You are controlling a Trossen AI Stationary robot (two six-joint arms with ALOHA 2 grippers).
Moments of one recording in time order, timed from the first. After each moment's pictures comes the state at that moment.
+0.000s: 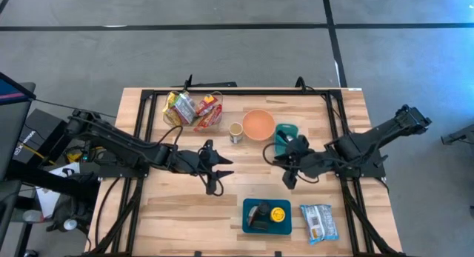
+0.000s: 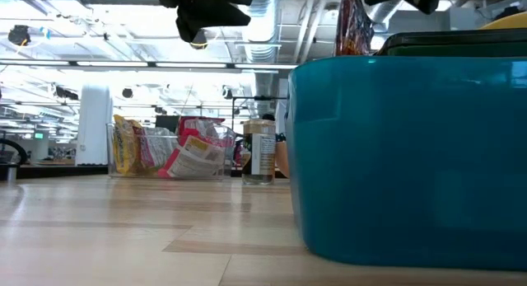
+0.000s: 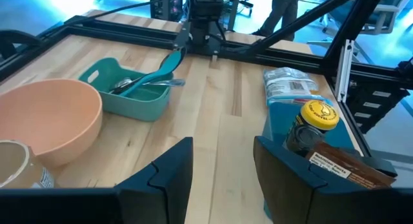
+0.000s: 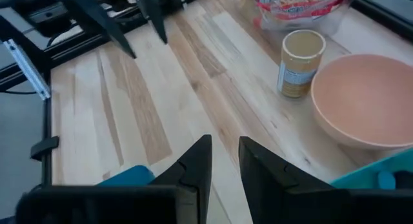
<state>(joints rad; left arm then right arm) -0.31 1.36 0.84 0.13 -0.38 -0.27 0.44 1.22 1.09 -0.64 0.55 0.73</state>
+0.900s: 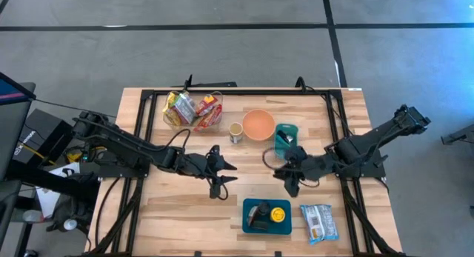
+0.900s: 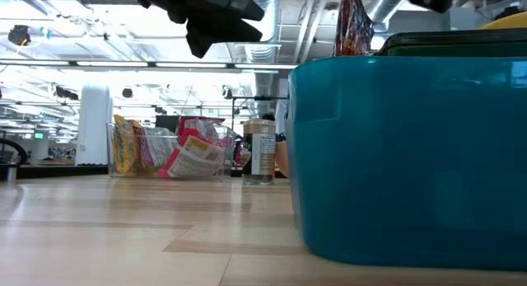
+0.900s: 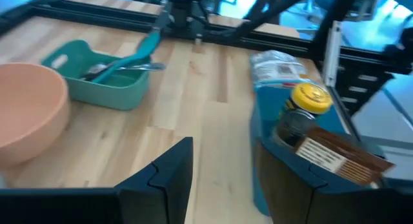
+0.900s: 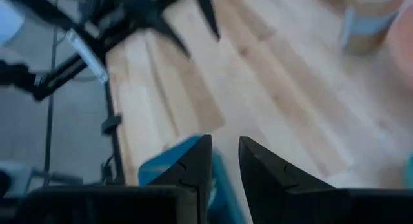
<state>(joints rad) -0.30 1.46 0.84 0.20 -0.29 -0.27 0.47 1.23 1.09 -0.60 0.36 0.88</state>
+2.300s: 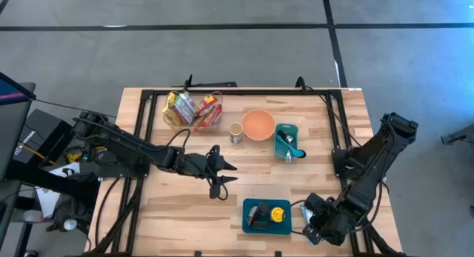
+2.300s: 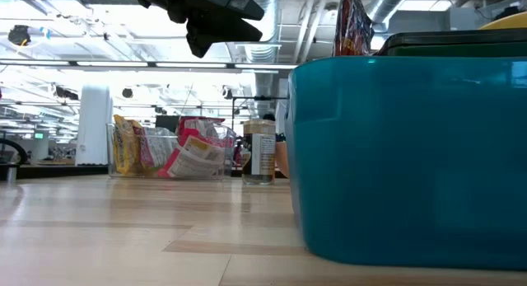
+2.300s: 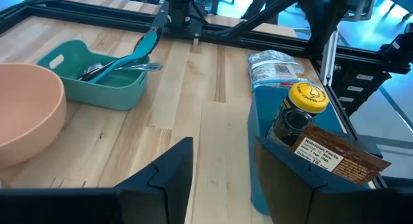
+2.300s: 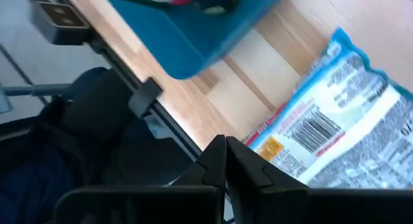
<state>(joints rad) -0.30 1.45 0.84 0.20 -0.28 -0.27 0.95 1.47 1.09 -0.78 0.15 1.74</state>
